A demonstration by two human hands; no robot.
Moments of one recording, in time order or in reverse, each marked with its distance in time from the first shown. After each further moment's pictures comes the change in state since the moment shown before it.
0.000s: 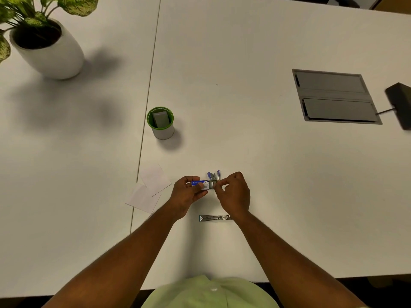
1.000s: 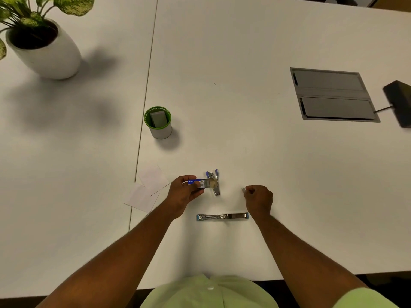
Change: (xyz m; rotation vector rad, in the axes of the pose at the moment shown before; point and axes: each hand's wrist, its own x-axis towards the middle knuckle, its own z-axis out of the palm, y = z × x) left_hand 0.001 0.003 -0.001 -0.087 0.018 -0.035; right_hand 0.022 0.083 -0.019 0.072 0.088 0.253
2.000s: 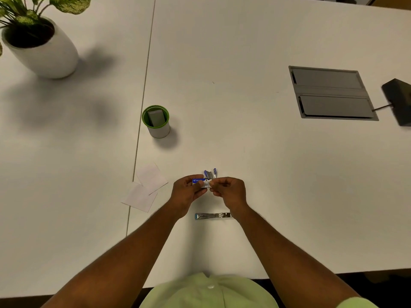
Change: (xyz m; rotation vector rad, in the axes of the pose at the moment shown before) left_hand -0.001 -0.013 0.010 0.072 -0.067 0.063; right_hand -0.035 -0.066 0.019 0.743 -0.421 0.073
